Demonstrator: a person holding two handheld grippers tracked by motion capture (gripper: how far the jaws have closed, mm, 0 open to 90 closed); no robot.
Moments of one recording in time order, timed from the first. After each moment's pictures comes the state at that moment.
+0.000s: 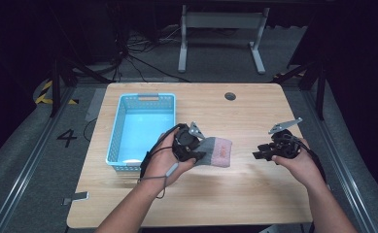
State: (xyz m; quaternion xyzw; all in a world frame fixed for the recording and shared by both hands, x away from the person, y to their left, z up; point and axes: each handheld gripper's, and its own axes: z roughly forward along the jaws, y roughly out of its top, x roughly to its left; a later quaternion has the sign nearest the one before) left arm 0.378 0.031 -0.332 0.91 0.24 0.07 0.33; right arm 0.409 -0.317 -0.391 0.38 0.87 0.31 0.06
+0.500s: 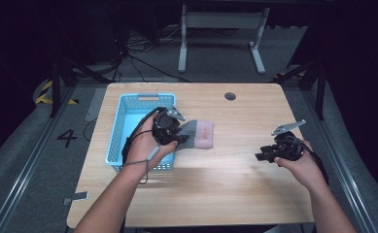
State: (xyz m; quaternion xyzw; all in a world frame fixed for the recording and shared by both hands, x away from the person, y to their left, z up) left arm 0.404 0.078 -0.305 0.89 0.28 0.11 0.33; right arm 0.402 -0.324 -0.392 0.39 0.87 0.31 0.06
